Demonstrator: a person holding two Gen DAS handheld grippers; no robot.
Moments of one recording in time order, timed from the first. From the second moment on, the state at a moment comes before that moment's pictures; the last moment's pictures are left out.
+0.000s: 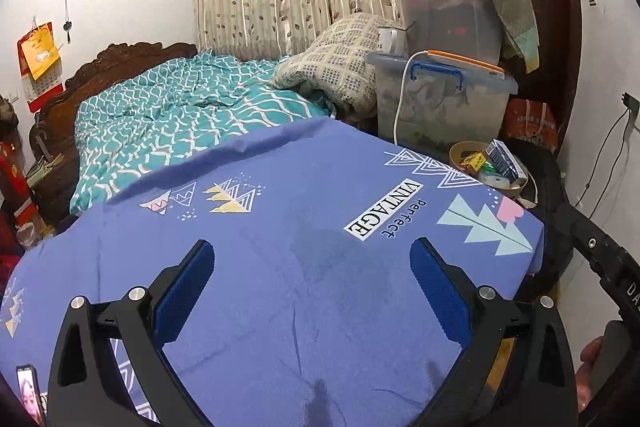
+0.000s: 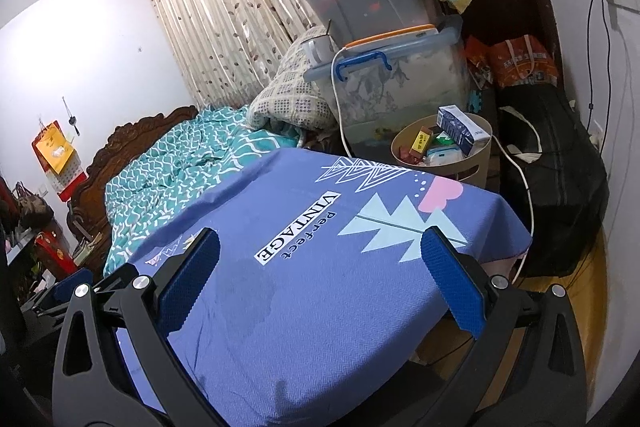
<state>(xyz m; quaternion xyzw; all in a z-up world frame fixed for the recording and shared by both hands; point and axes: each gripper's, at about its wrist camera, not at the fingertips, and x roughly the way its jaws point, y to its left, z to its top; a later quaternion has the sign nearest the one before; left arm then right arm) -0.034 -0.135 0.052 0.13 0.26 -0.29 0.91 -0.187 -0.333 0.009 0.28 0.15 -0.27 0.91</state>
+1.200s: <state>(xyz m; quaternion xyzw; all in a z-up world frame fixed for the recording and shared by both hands) -0.025 -0.137 0.066 0.15 0.26 -0.26 0.92 -0.197 -0.337 0.007 0.29 0.14 -0.28 0.90</state>
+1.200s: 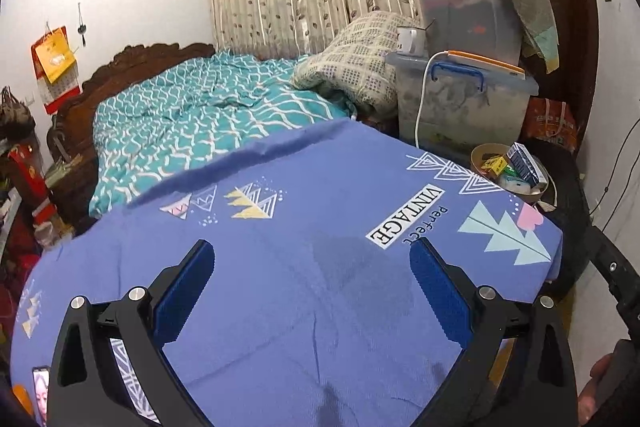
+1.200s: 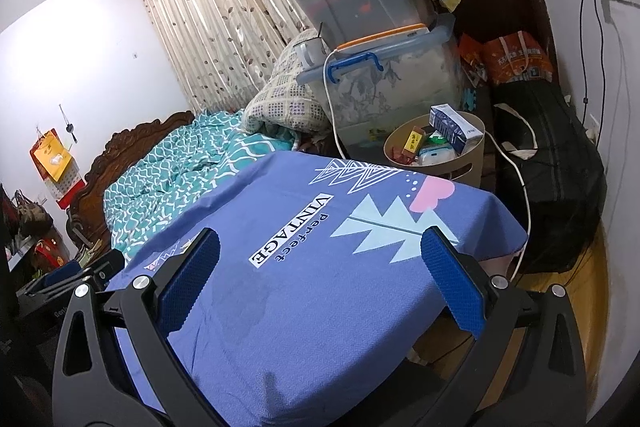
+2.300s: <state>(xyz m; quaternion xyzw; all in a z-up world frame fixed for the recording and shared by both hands) -0.029 -0.139 0.061 0.16 0.25 -0.25 0.92 -0.205 -0.331 0.012 0.28 0.13 -0.28 0.91</state>
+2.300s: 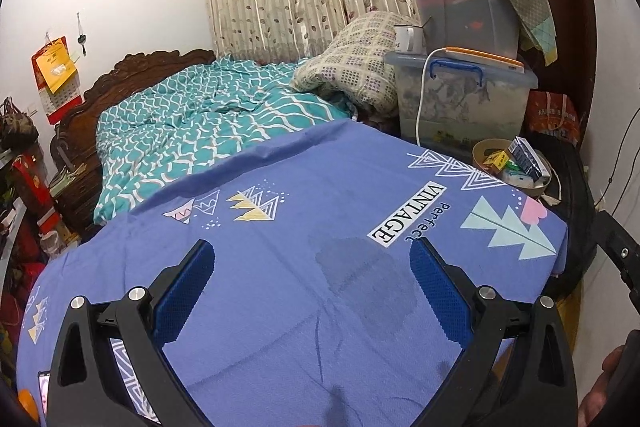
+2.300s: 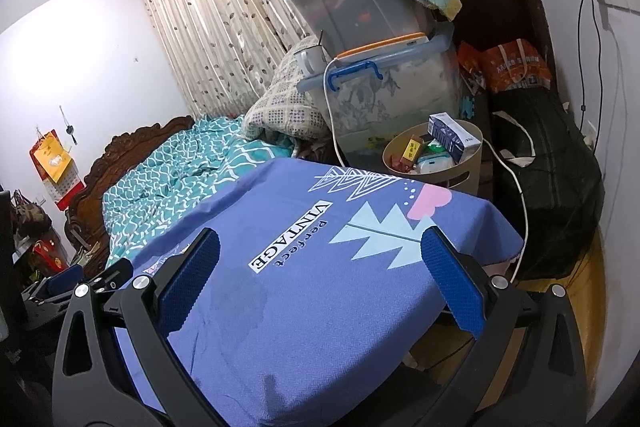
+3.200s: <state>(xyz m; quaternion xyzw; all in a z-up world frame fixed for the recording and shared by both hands) -0.038 -0.148 0.058 0.17 0.25 -0.28 0.91 -0.213 -0.330 0.019 0.28 0.11 -0.29 0.91</state>
